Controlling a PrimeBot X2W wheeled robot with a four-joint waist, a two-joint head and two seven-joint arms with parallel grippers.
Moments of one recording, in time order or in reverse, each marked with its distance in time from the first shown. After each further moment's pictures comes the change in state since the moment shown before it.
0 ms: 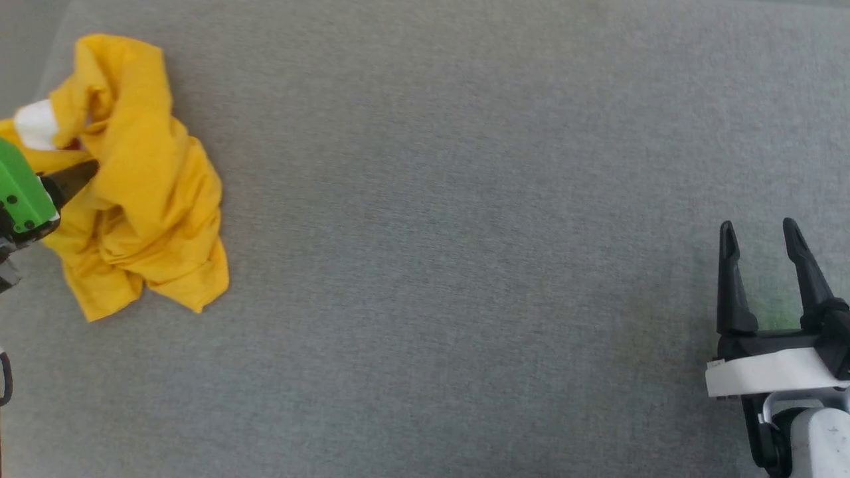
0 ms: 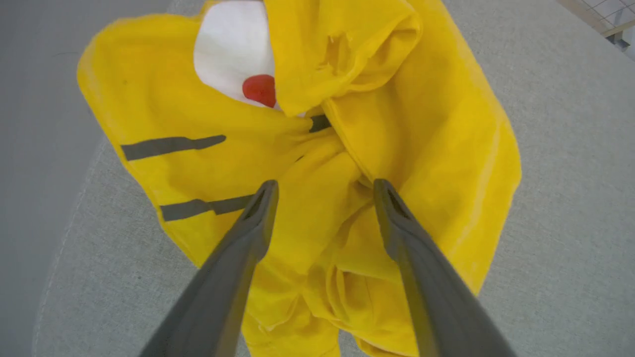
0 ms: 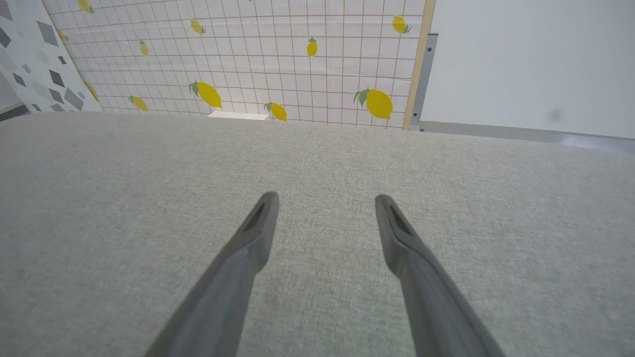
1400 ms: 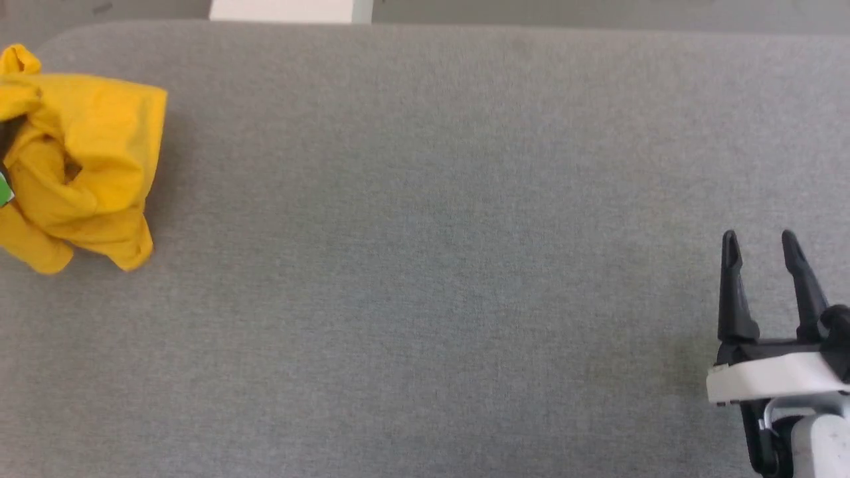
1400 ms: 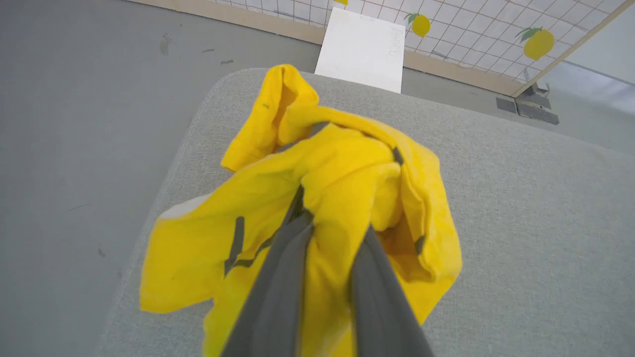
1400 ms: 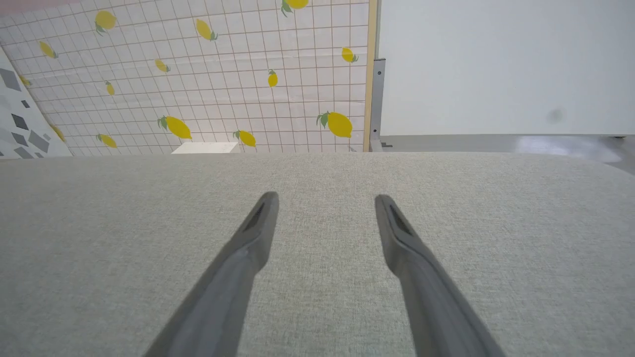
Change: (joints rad) left arm -0.015 0.129 -0.132 -0.062 -0.053 -0.045 -0.253; right arm 0.002 0.000 -0.008 0.041 0.078 0.000 0.000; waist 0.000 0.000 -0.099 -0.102
